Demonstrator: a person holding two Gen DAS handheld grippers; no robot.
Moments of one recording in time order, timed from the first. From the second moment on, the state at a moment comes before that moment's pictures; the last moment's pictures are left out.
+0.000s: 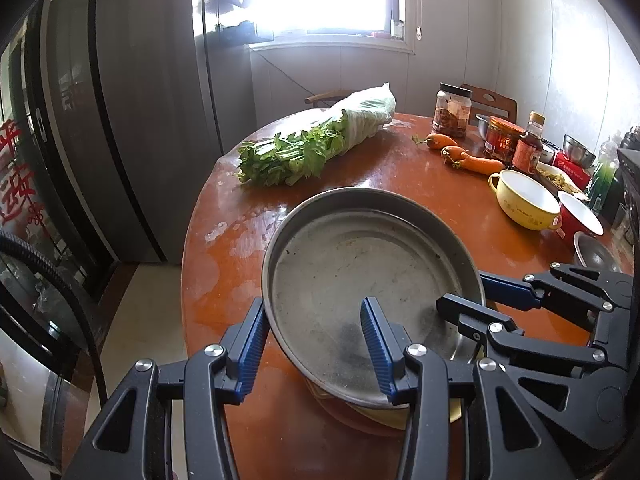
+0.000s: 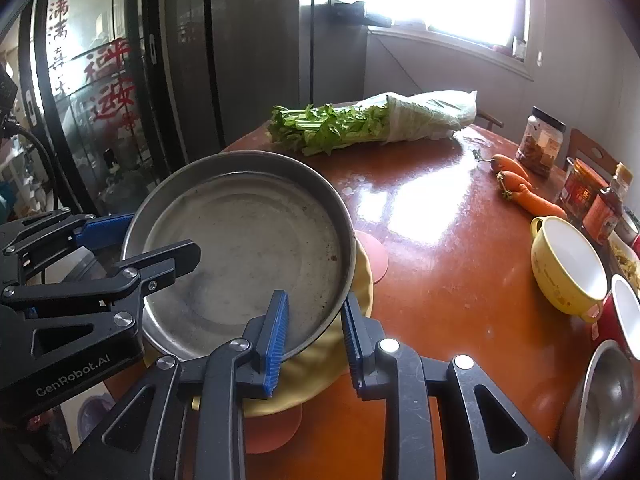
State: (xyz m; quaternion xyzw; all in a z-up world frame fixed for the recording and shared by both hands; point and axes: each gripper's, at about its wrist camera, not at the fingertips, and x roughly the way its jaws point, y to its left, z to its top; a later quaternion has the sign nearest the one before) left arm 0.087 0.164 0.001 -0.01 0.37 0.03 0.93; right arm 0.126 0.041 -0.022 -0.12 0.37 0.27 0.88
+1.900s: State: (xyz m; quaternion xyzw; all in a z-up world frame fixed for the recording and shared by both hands) left arm 0.077 0.158 0.010 -0.02 0.37 0.02 0.93; right arm 0.096 0.025 -0.001 -0.13 0.36 0.28 0.88
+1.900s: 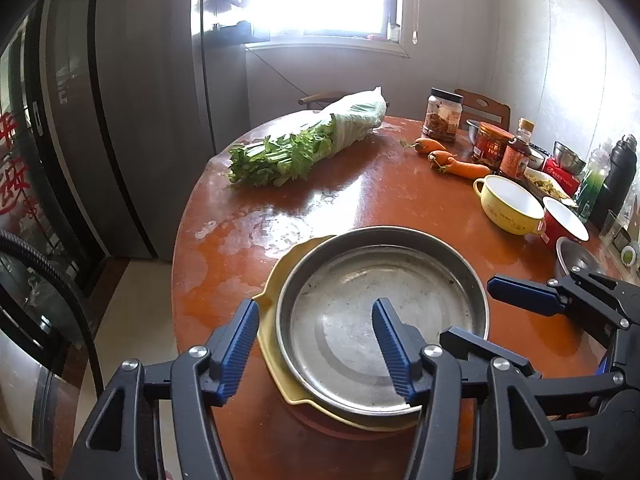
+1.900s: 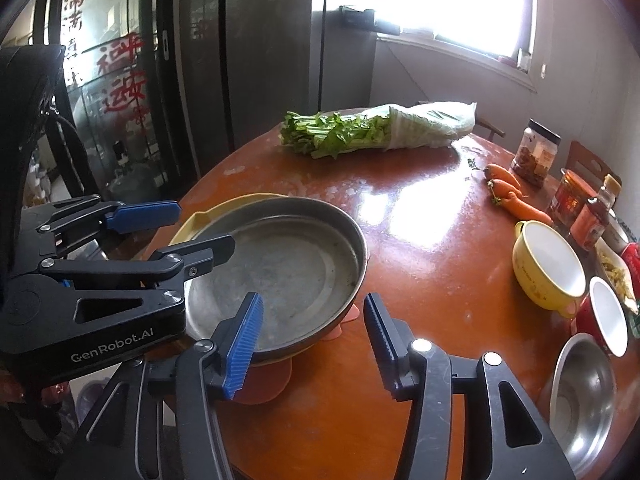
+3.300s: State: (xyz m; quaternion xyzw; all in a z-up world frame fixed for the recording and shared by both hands) left arm 0.055 0.050 0.053 0.01 0.33 -0.04 0.94; right arm 0.044 -0.118 0.047 -0.04 0.26 0.15 0.95
